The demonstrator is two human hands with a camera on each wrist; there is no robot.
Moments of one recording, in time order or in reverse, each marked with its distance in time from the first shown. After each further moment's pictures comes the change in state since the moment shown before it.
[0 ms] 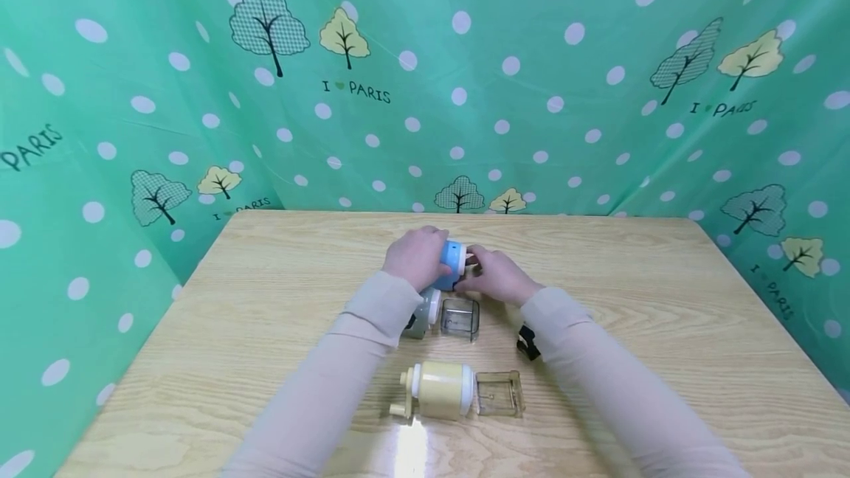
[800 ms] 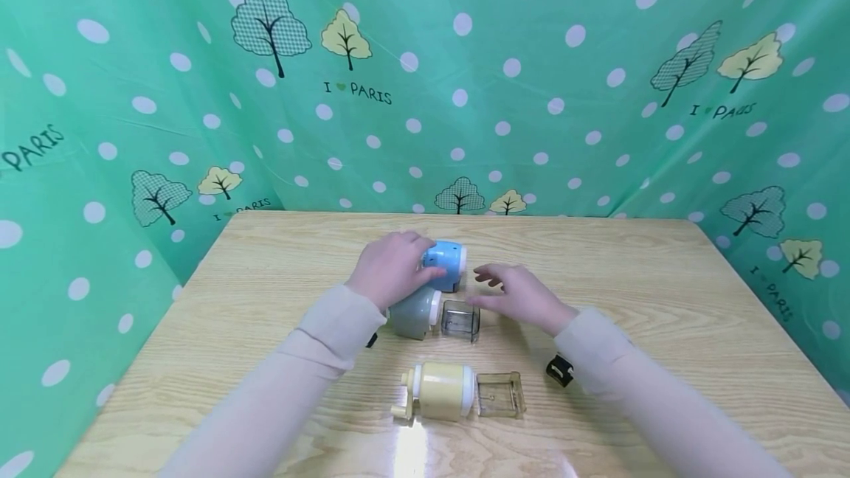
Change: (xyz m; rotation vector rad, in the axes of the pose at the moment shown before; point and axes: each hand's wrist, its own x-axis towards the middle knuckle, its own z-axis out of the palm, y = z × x) left_hand -0.037 -0.026 -0.014 0.001 0.175 0.184; right_hand -0.050 0.000 -0.011 -0.052 0.029 -0.089
